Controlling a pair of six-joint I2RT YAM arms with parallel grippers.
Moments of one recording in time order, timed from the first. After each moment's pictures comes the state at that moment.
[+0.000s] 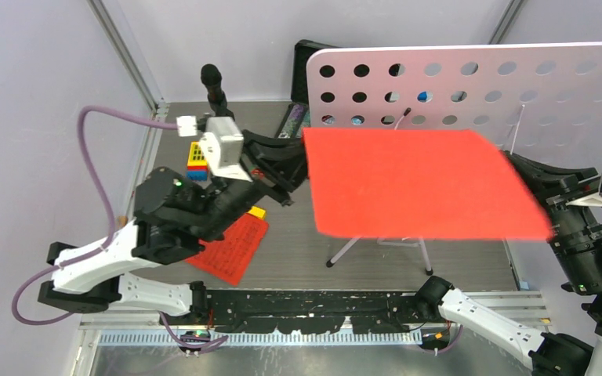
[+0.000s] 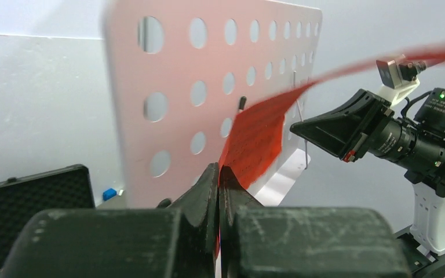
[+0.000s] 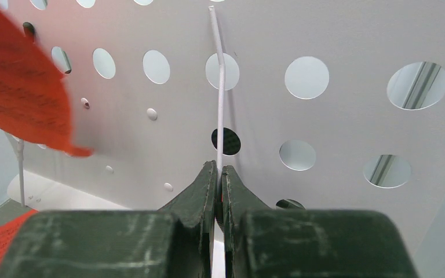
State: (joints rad) left arm -1.42 1.13 1.58 0.07 -0.35 0.05; right arm 0.75 0.60 1.65 -0.76 0.43 -0.11
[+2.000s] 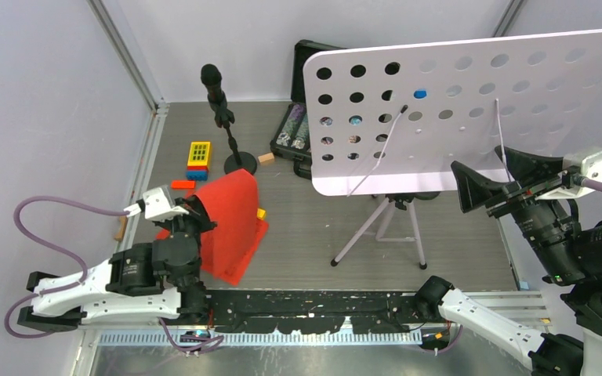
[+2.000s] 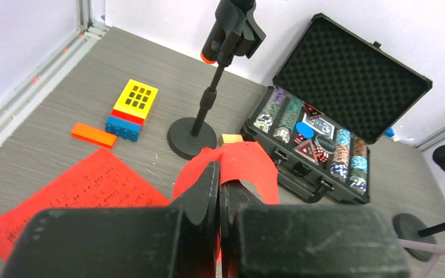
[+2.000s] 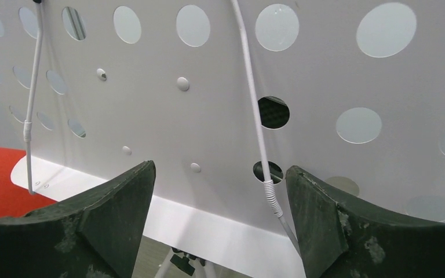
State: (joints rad) left arm -1.42 0.50 0.83 -0.49 -1.54 -0.55; right arm 0.75 0.60 1.56 -0.74 0.38 -0.07
